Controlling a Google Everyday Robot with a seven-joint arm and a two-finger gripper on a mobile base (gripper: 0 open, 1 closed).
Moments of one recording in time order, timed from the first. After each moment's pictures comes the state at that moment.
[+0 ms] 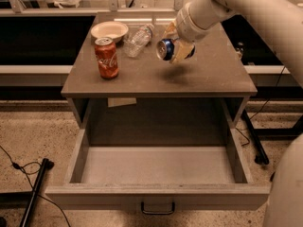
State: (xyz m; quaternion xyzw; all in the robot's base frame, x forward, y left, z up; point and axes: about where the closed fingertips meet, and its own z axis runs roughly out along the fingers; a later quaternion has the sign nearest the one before) arm 0.714 -0.075 0.896 -0.79 0.51 -0.07 0.33
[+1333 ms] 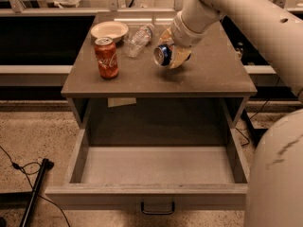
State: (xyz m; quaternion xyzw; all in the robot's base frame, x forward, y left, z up) arm 0.704 -0.068 0.865 -0.83 0.49 -0.05 0.26
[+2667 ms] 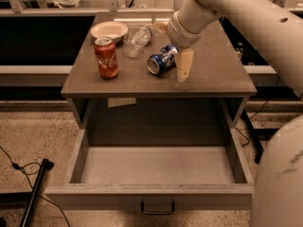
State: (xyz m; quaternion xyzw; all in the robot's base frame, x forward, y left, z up) arm 0.697 -0.060 0.870 -0.84 0.48 -0.05 0.26
